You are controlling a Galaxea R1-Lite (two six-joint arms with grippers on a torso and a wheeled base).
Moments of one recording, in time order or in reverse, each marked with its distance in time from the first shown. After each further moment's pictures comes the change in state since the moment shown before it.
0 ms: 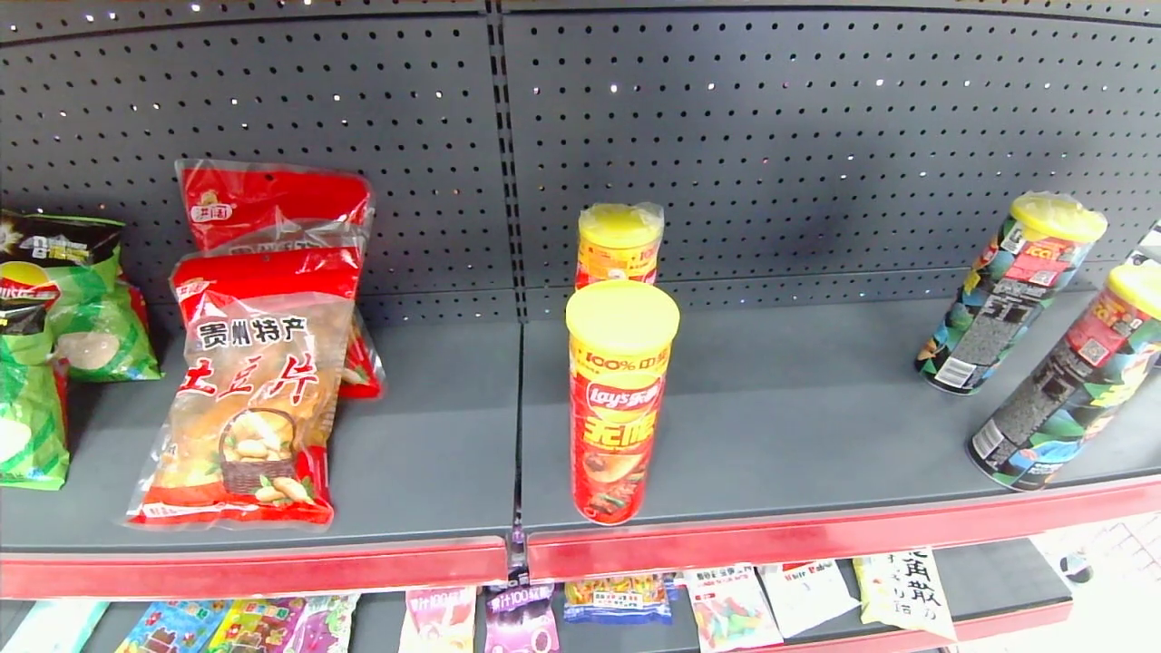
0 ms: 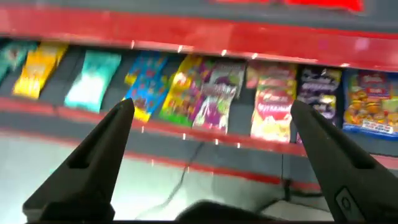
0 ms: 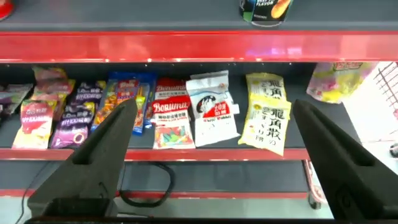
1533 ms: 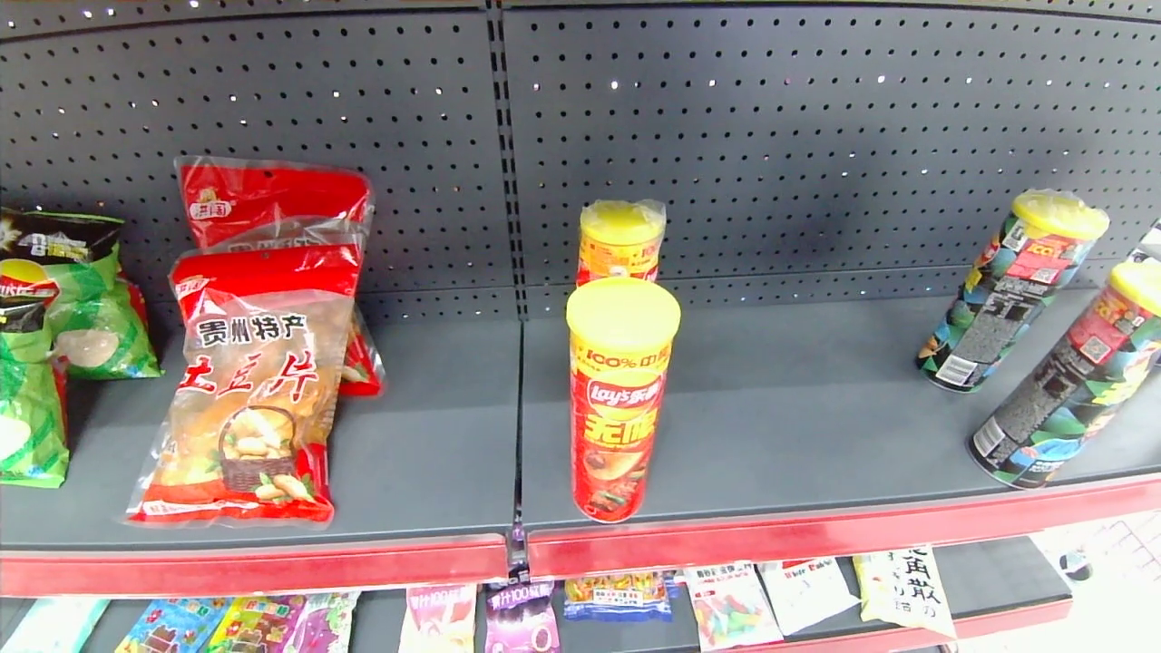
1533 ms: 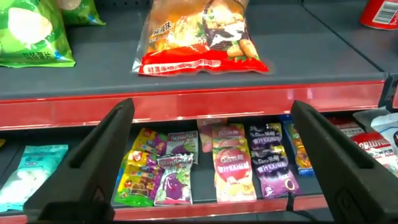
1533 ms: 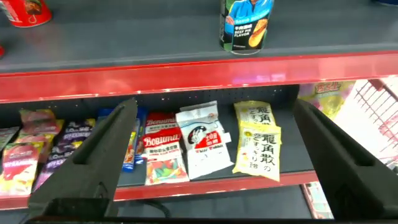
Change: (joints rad) left arm -0.049 -0.116 0.254 -0.377 -0.098 -0.040; right arm -0.096 -0.089 0.097 -0.132 0.023 0.006
